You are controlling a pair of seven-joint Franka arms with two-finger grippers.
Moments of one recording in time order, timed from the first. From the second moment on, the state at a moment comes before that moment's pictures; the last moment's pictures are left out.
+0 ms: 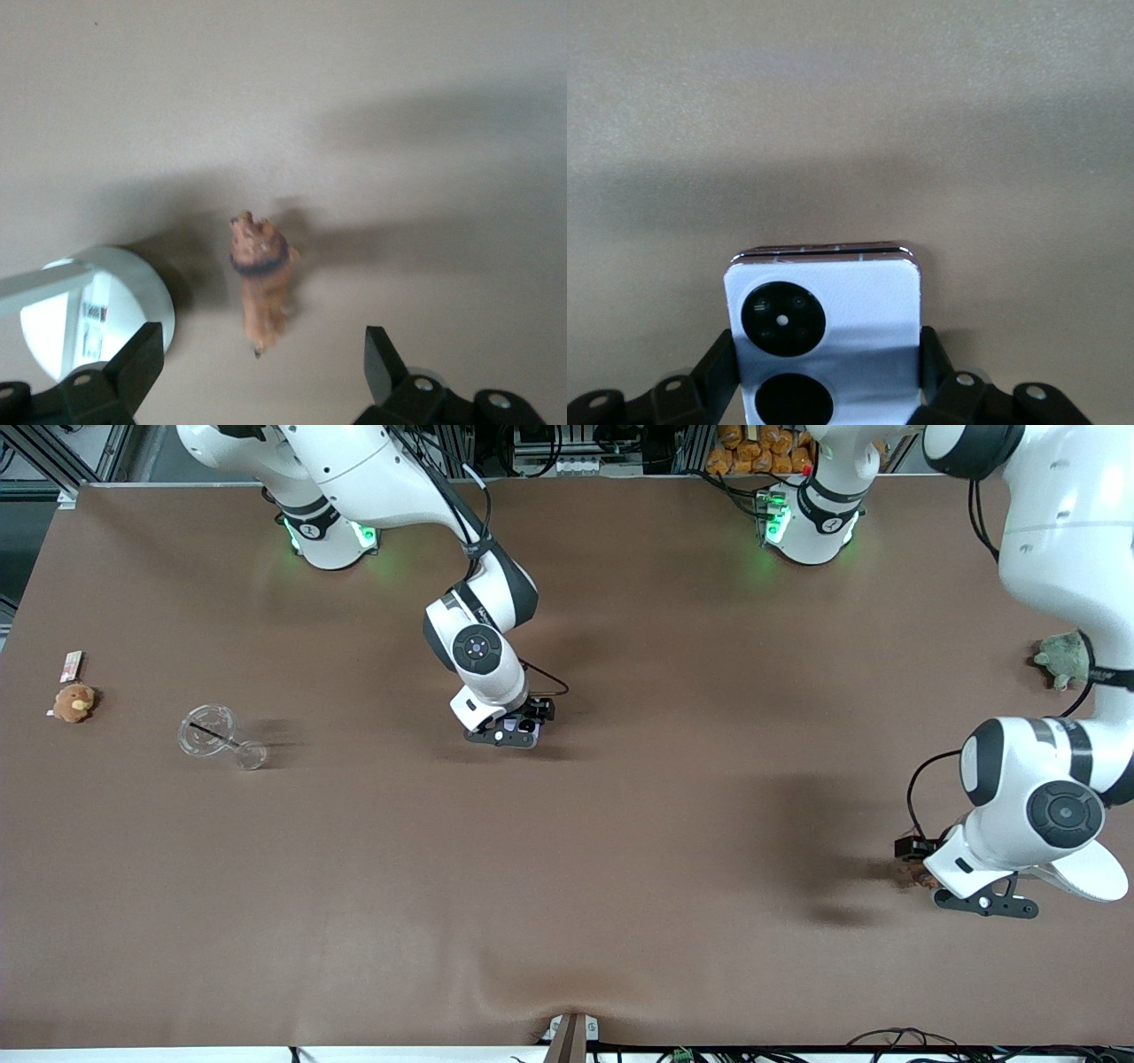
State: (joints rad) left arm 0.13 0.68 -0.16 -1.42 0.33 2.08 0.01; right arm 0.75 0.59 -0.01 -1.95 0.22 2.48 0.69
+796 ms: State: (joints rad) left arm 0.07 0.26 -0.22 -1.47 0.10 1.62 -0.04; right arm 0.44 0.36 -0.10 -1.98 0.22 2.05 0.35
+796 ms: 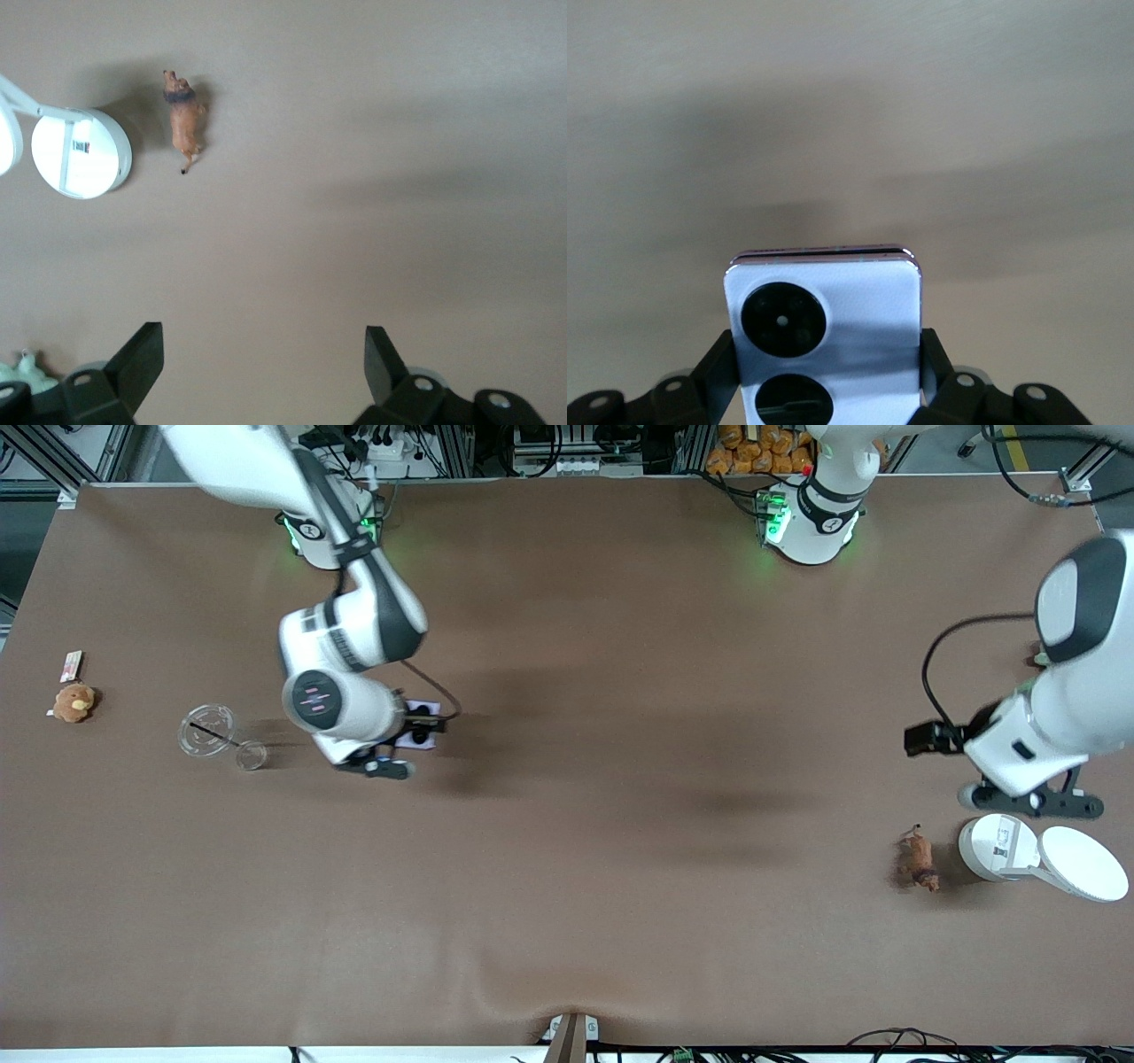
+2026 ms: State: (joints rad) left arm -0.02 0.00 -0.12 -1.56 0.07 1.46 0.06; right arm 0.12 0.38 -0.11 -2.19 0.16 2.32 -0.01
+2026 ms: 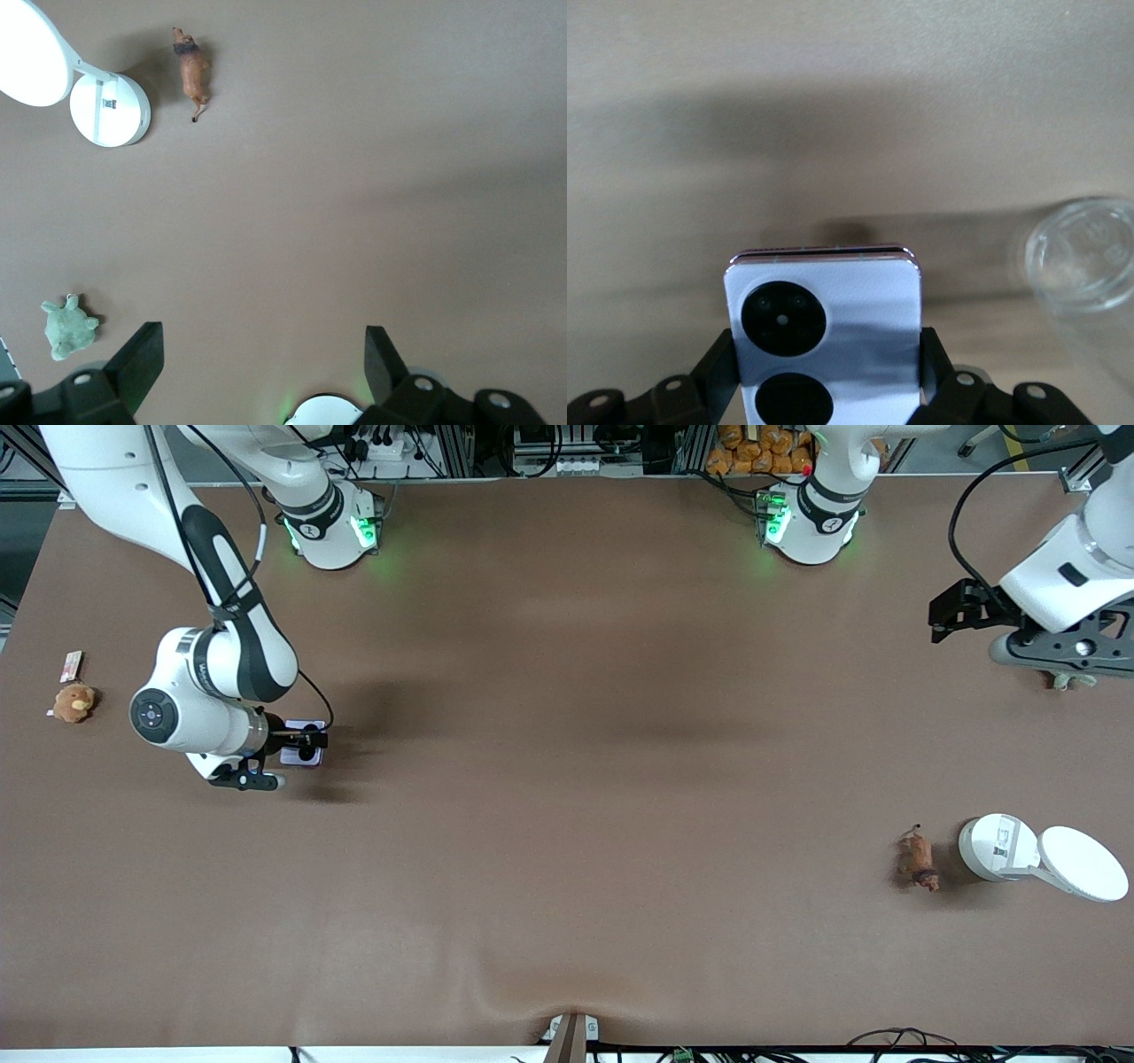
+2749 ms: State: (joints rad) left arm -0.05 -0.02 -0.11 -1.51 0.05 1.41 -0.01; right arm 0.12 0.41 -0.09 -1.98 0.16 1.99 -0.01
